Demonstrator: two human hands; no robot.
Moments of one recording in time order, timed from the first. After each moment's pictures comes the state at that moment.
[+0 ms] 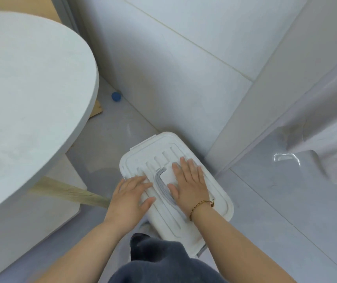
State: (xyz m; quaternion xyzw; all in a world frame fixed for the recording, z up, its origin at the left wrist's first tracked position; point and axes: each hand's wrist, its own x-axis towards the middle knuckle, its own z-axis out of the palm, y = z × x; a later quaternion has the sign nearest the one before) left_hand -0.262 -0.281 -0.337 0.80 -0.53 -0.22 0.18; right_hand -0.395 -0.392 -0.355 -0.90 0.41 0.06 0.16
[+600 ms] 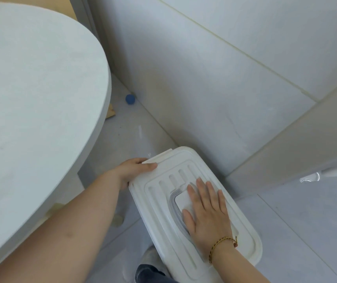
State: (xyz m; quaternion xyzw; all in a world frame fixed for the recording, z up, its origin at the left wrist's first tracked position) left_hand -0.167 -0.376 -0.346 0.71 -0.12 -0.59 0.37; right_hand -0.386 -0.390 -0.352 -0.90 0.43 0.05 0.06
